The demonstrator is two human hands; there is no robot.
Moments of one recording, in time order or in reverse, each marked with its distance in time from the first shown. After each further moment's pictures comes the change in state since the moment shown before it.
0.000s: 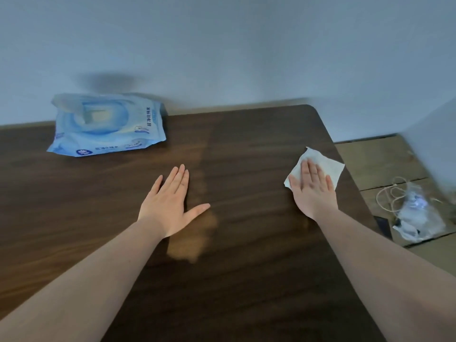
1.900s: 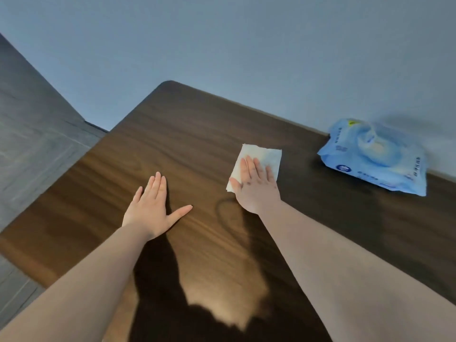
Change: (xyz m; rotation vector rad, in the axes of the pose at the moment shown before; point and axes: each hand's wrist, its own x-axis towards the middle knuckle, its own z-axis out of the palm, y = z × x) left_hand -0.291 -0.353 0.063 -0.215 0.063 -0.837; right_hand -0.171 -0.536 0.105 -0.208 -0.112 -1.000
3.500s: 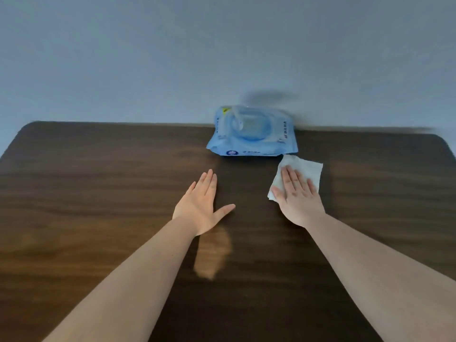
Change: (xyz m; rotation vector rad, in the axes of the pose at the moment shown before) left_hand 0.018 0.256 -0.020 0.039 -0.118 0.656; right_hand -0.150 0.226 -0.008 0.122 0.030 0.538
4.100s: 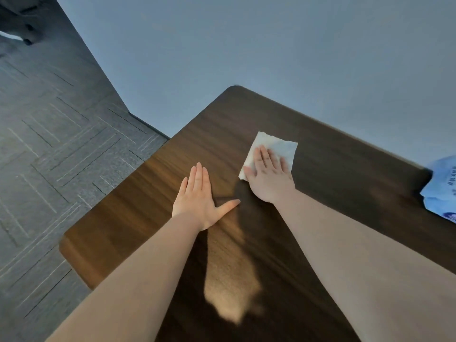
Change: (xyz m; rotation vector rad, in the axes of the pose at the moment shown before) left_hand -0.165 -0.284 0.032 -0.146 0.145 -0.740; right_hand 0.037 -0.436 0.057 -0.133 -0.074 -0.642
